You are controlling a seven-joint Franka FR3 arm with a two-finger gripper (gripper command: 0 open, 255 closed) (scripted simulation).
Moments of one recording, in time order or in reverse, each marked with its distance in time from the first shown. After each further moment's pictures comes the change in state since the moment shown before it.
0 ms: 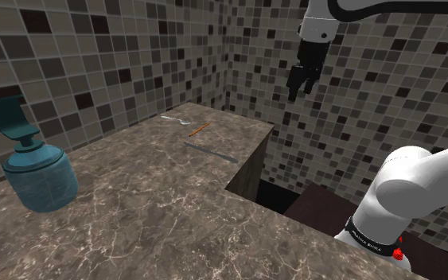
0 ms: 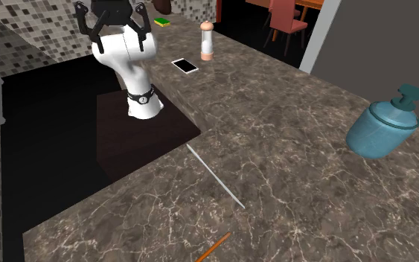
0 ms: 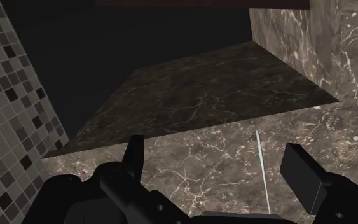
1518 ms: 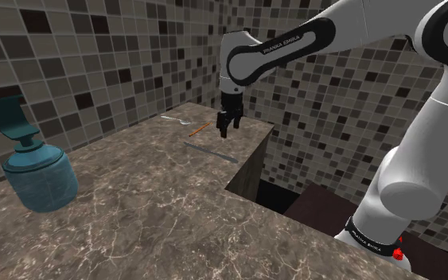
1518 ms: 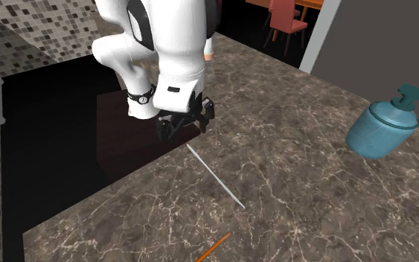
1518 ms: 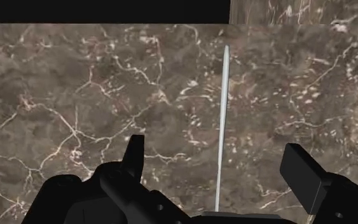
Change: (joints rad) arm 0.090 0.712 0.066 0.193 0.043 0.434 -0.081
